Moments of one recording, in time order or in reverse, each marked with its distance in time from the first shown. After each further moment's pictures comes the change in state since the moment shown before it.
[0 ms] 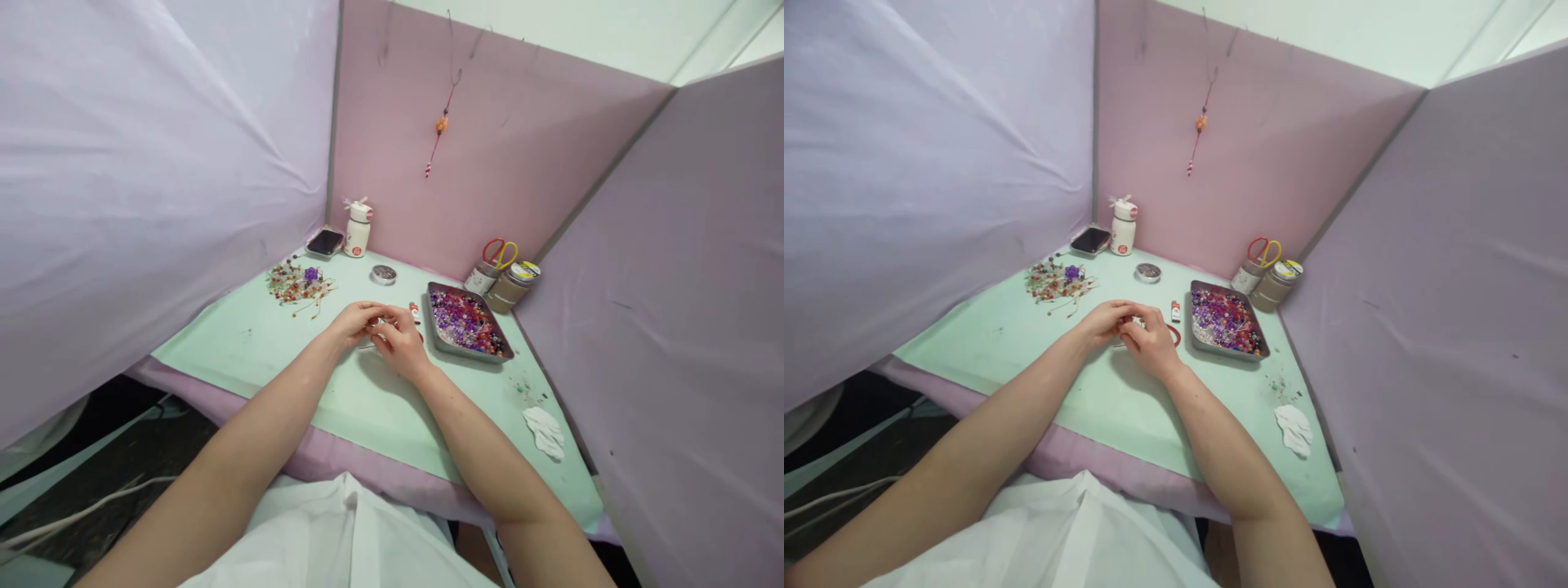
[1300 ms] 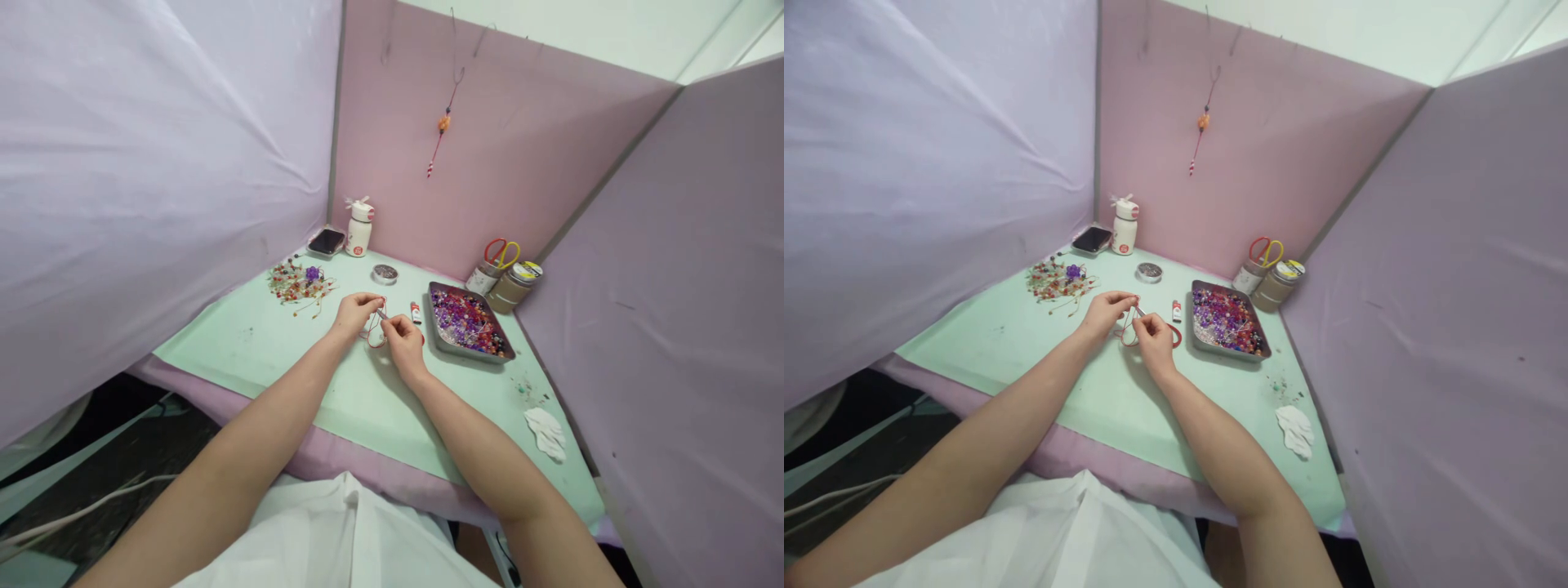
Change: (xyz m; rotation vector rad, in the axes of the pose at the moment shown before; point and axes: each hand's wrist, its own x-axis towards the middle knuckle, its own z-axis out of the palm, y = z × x) left_hand 0.006 0.004 -0.001 0.296 0.317 0.219; right_hand 0.003 -0.013 0.017 0.708 0.248 0.790
